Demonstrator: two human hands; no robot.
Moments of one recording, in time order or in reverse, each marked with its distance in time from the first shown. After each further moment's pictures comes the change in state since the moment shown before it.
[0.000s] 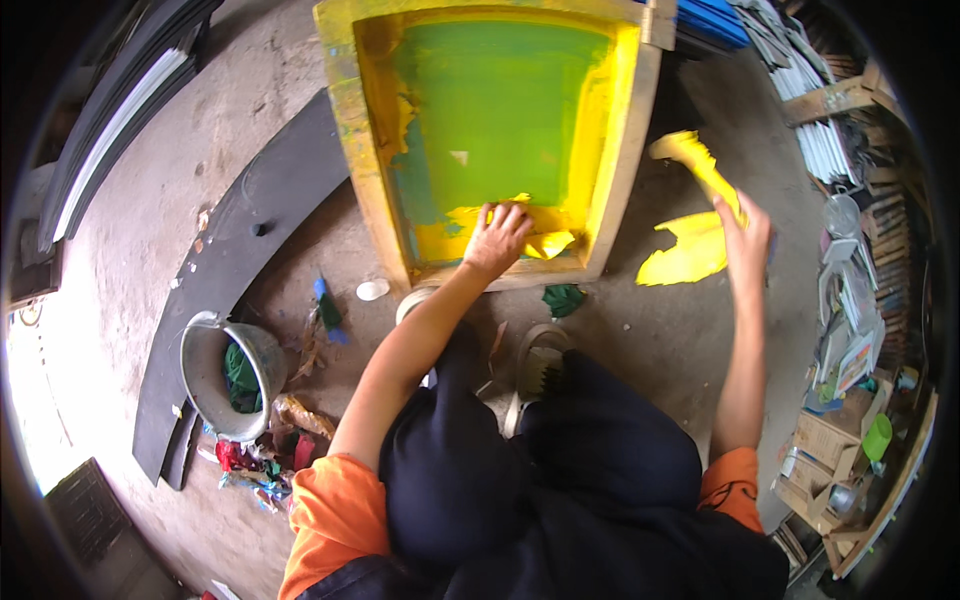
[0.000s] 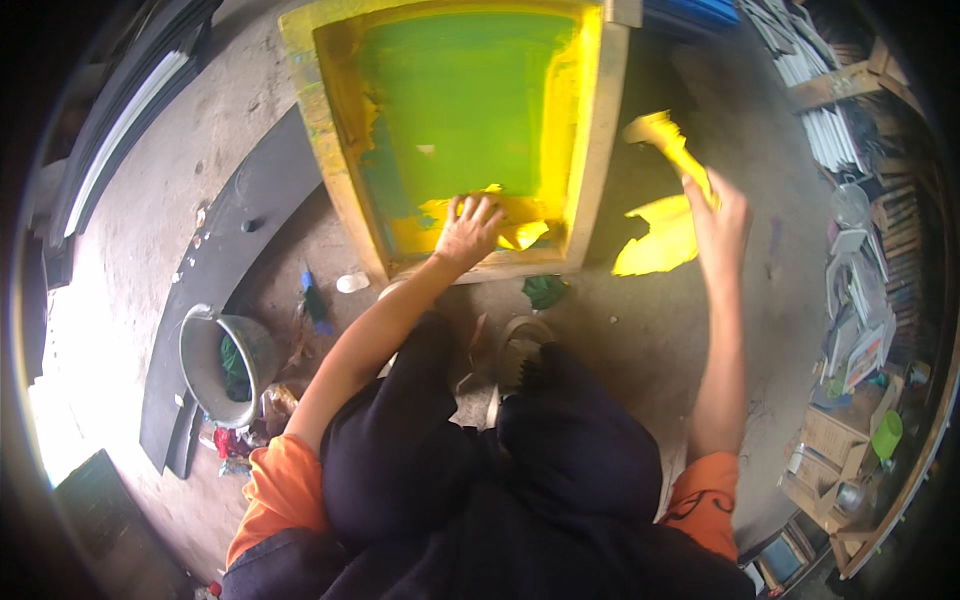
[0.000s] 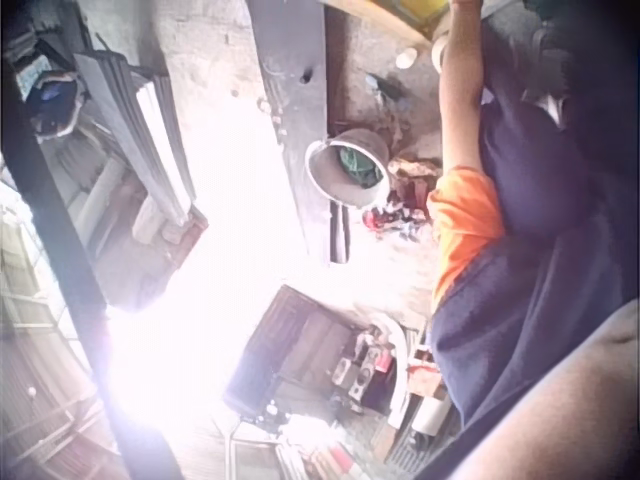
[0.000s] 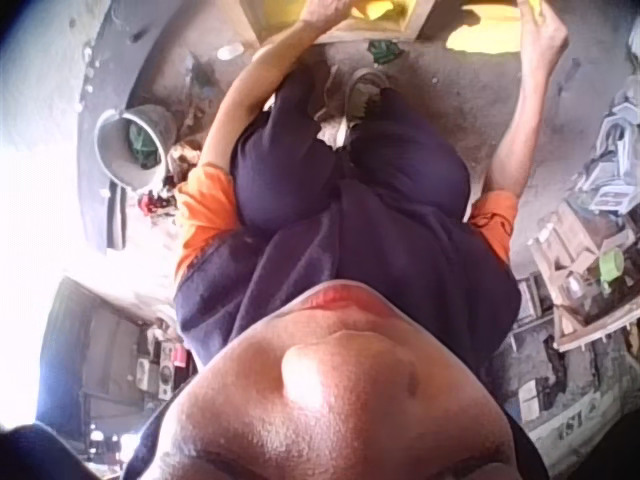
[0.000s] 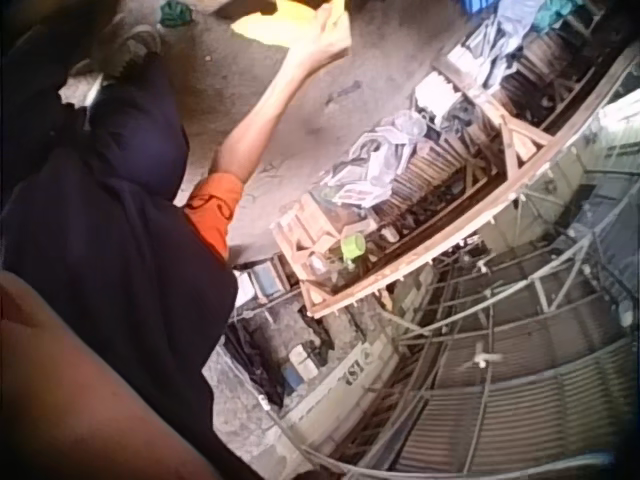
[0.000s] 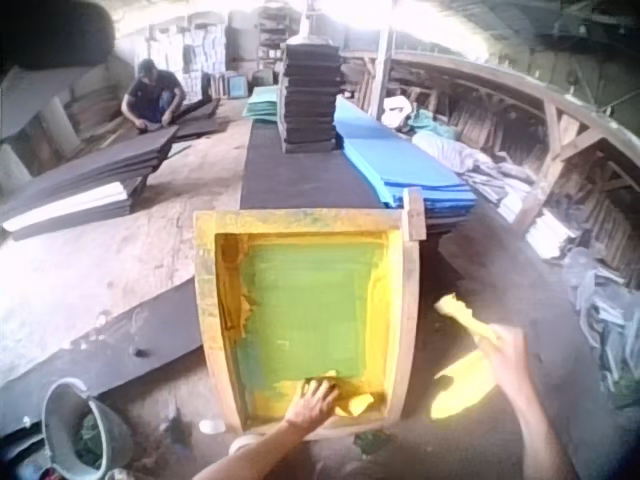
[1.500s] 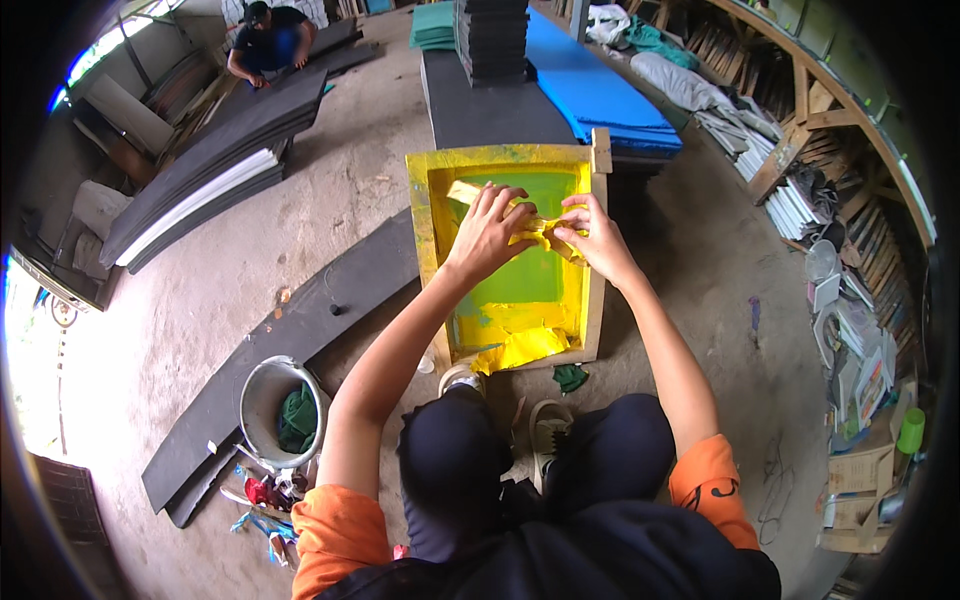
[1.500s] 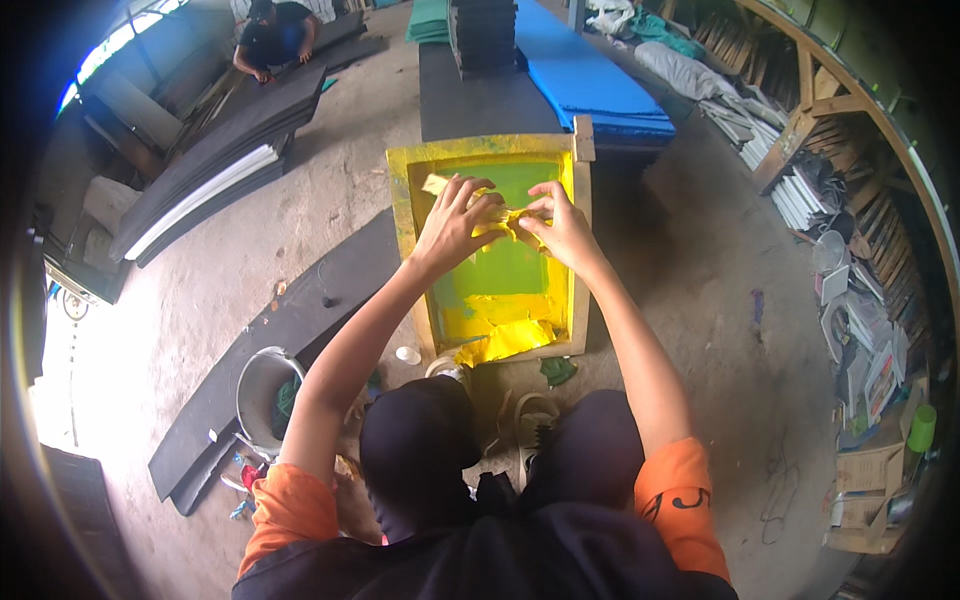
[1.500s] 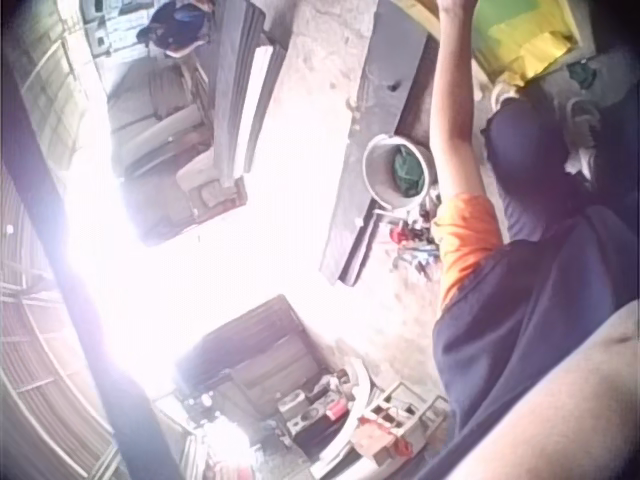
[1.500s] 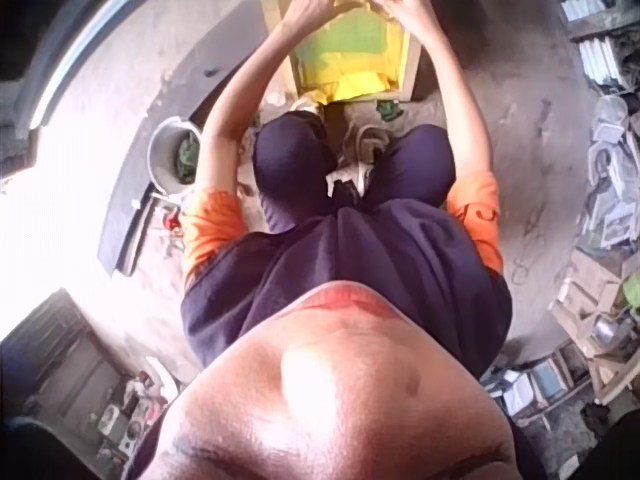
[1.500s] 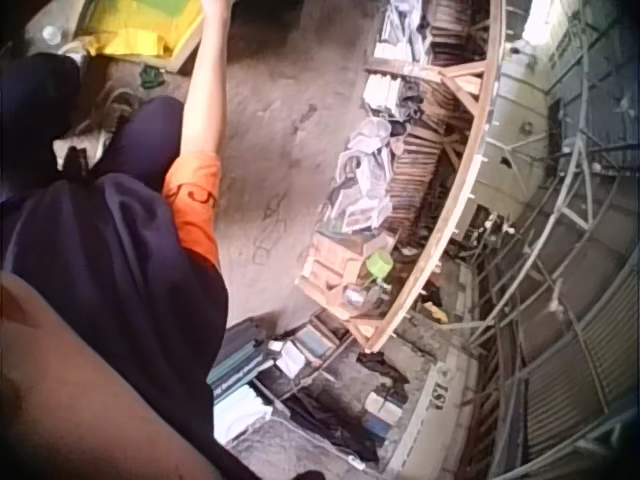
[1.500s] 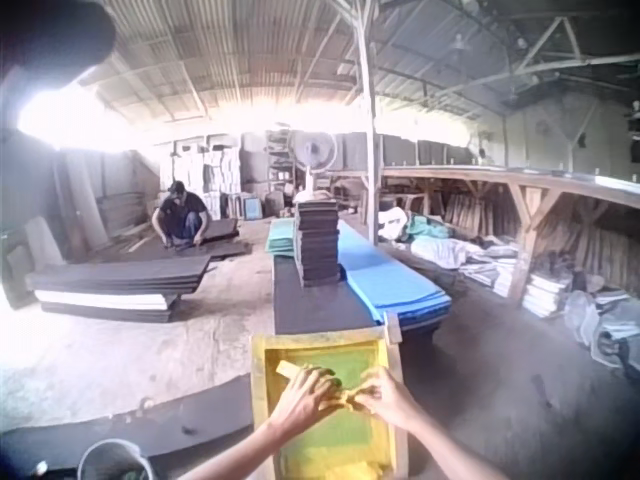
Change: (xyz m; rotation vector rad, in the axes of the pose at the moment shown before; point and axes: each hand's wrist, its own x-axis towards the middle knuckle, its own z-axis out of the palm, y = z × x) left_hand 0.073 -0.022 -0.272 -0.078 0.428 0.182; right_hand -0.006 -0.128 0.040 0.308 -0.288 -0.367
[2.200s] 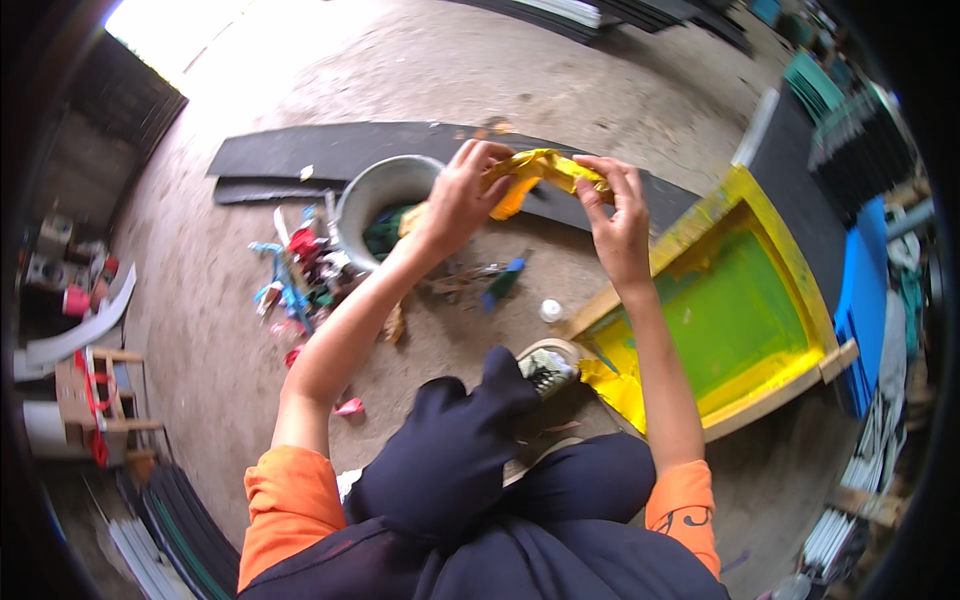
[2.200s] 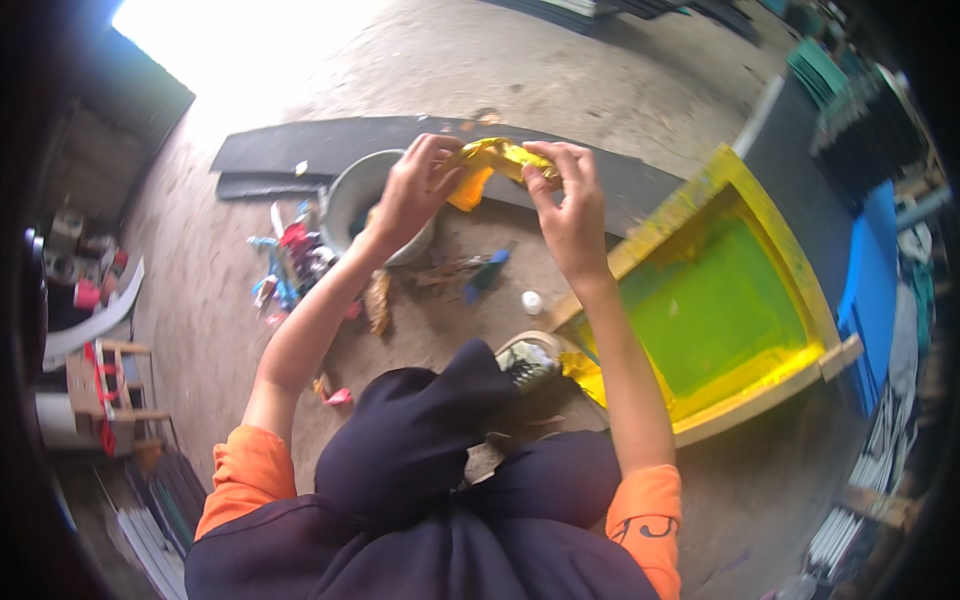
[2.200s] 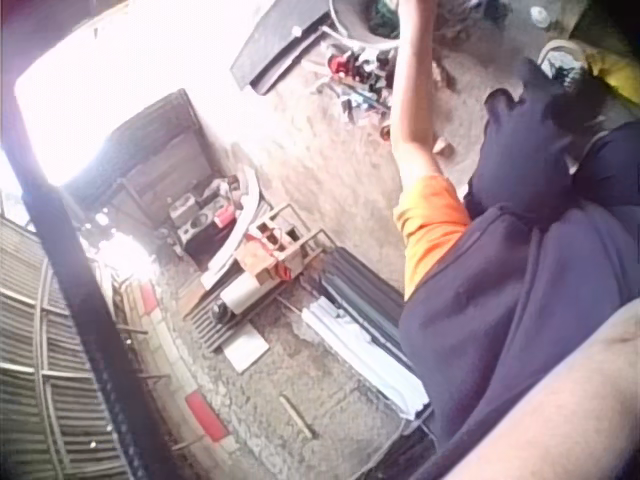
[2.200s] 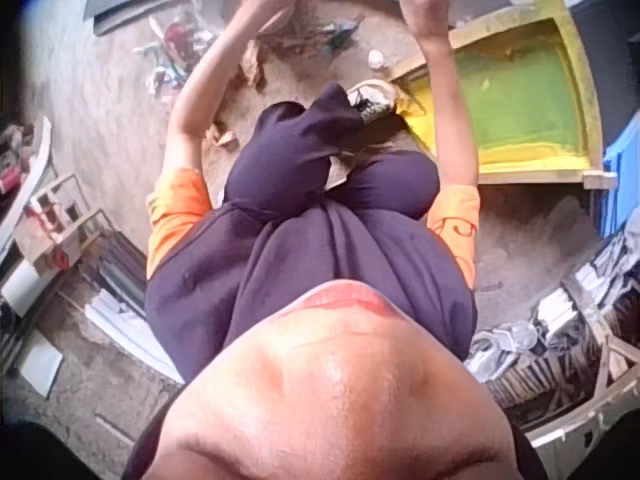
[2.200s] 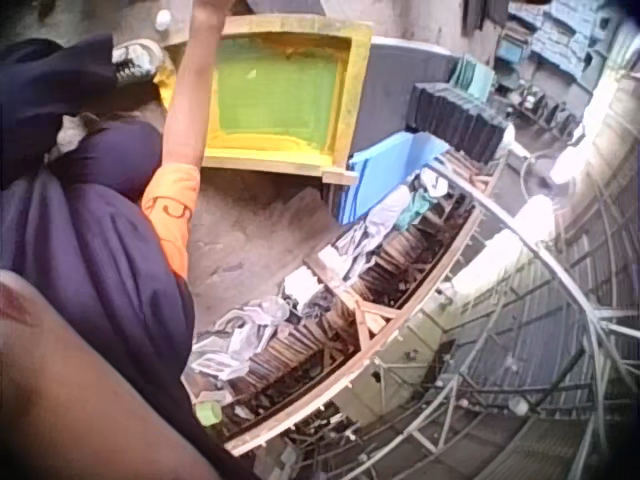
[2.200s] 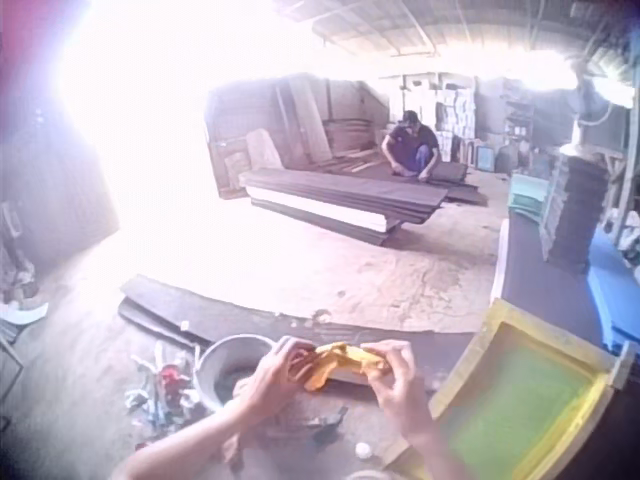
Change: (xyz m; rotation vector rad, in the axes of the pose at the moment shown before) left_hand -0.229 -0.042 -0.169 0.208 0.330 -0.949; right_hand 0.039 -0.103 0.269 0.396 -0.432 -0.507
